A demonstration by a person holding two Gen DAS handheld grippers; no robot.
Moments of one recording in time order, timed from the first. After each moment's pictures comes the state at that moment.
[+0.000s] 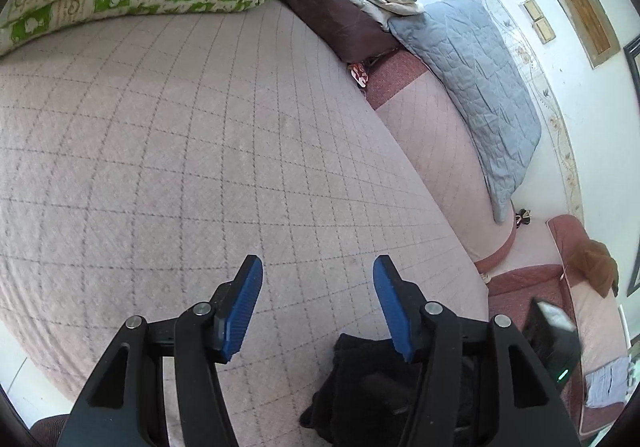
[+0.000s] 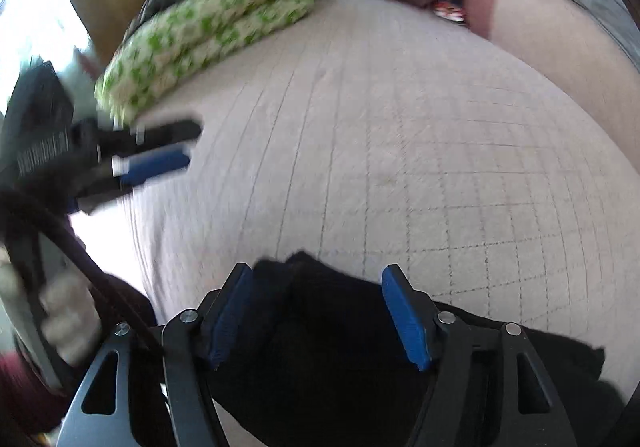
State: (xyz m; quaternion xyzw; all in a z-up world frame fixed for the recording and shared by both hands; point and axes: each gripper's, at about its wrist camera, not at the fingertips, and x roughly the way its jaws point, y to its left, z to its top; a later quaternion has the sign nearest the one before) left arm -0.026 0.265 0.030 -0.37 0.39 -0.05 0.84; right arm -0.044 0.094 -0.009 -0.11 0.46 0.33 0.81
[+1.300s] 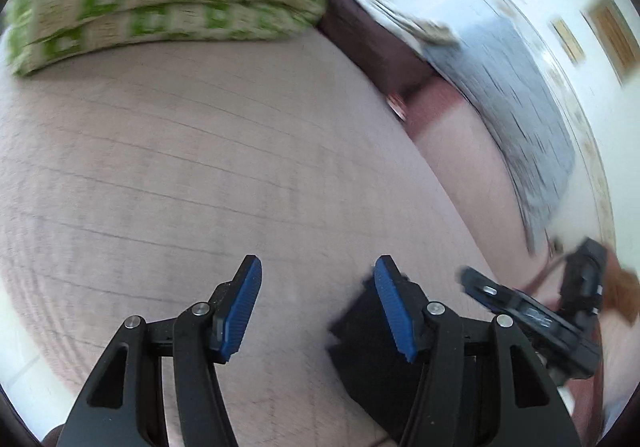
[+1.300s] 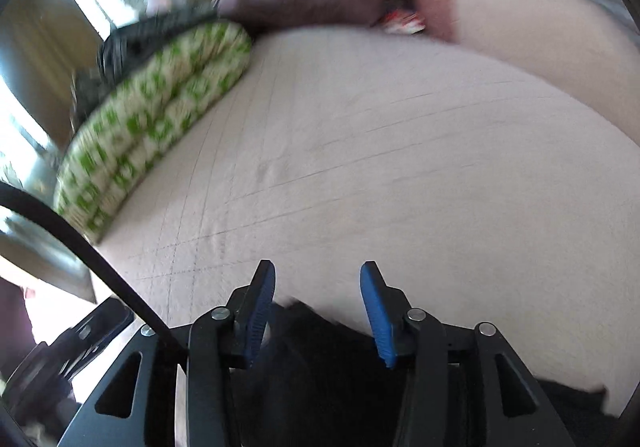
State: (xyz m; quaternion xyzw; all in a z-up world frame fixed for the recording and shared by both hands) left arm -0.015 0.269 0.036 -0.35 0.37 0.02 0.86; right arm 0.066 0.054 0.028 0.06 0.45 0.25 0.86
